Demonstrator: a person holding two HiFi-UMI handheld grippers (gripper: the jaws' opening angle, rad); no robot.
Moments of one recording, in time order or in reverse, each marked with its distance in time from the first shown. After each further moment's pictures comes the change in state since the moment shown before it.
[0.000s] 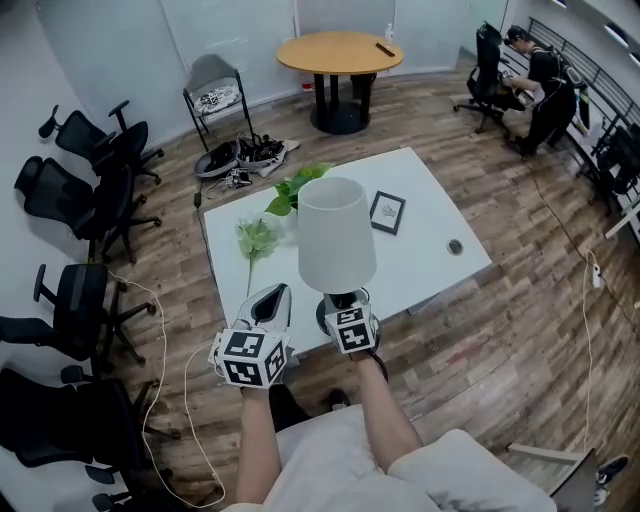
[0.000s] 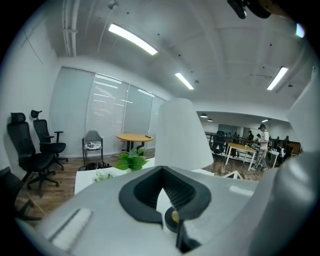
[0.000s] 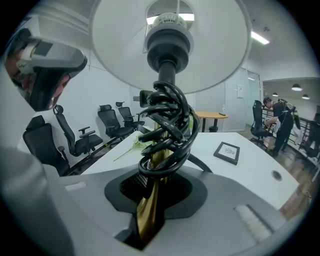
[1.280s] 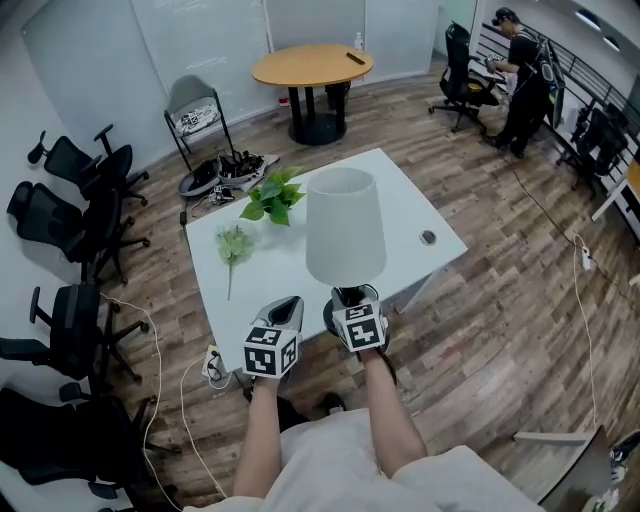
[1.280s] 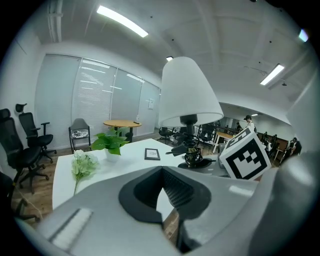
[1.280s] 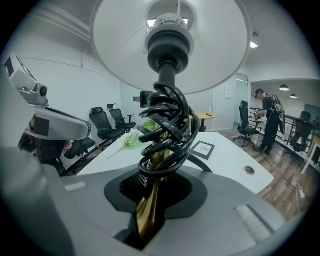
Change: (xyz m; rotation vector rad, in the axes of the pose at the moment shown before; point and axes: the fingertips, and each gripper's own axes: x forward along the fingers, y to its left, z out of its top) left arm 0.034 -0.074 -0.072 0.030 0.159 -0.115; right arm -0.080 -0.054 -0.009 0.046 -0.009 -0.093
